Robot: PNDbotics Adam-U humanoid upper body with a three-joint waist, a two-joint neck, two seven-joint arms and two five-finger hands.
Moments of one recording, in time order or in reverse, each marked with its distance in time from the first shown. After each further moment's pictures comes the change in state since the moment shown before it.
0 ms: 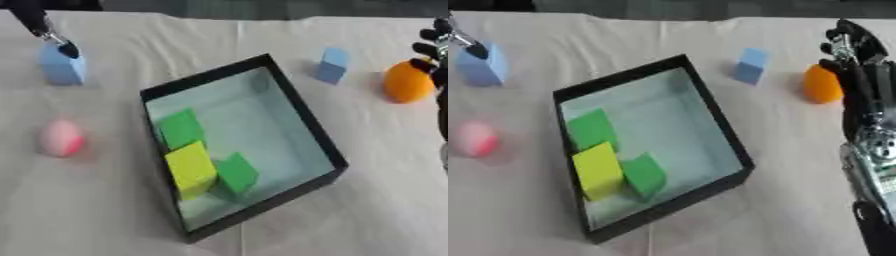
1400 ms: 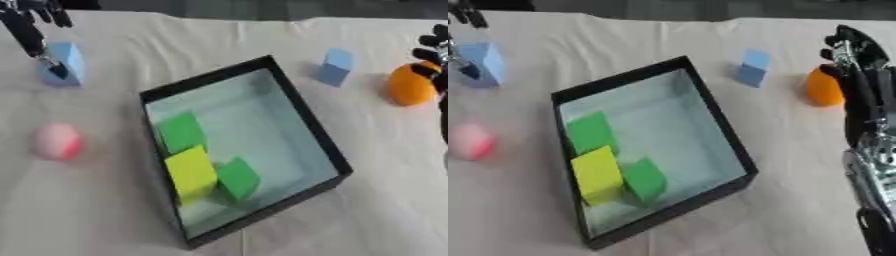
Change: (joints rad) left arm 0.028 0.000 0.042 0.062 -0.088 0.032 -0.004; right arm -0.017 0.001 0.012 -0.004 0.000 0.003 0.005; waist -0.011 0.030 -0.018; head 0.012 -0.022
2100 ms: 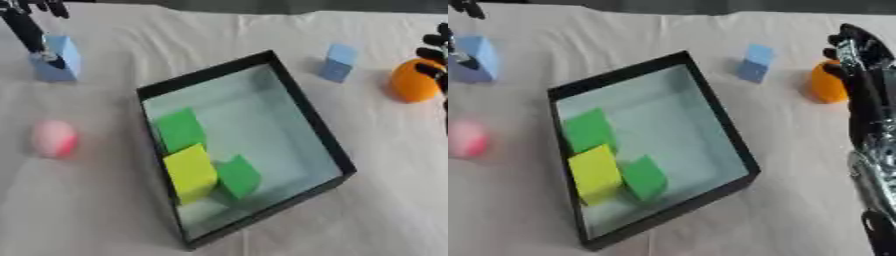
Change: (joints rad) left arm 0.009 0.001 0.033 0.029 -0.030 -0.006 0.157; right arm -0.018 0.007 0.012 -0.001 0.000 0.002 0.008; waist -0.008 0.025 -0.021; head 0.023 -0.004
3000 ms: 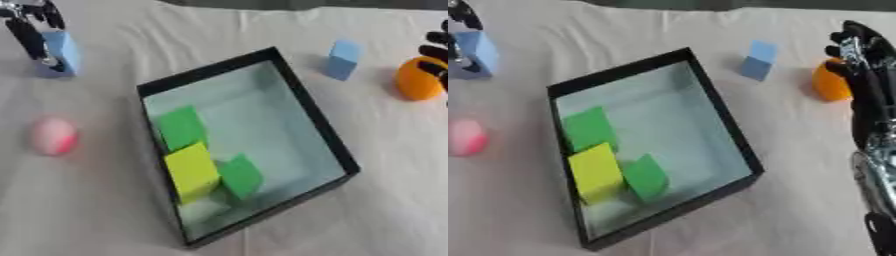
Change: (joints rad) left arm 0.009 -0.002 0.011 0.052 -0.077 0.005 -0.017; right arm -0.008 0.003 0.010 -0.005 -0.002 0.003 0.004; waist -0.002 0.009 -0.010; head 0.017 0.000
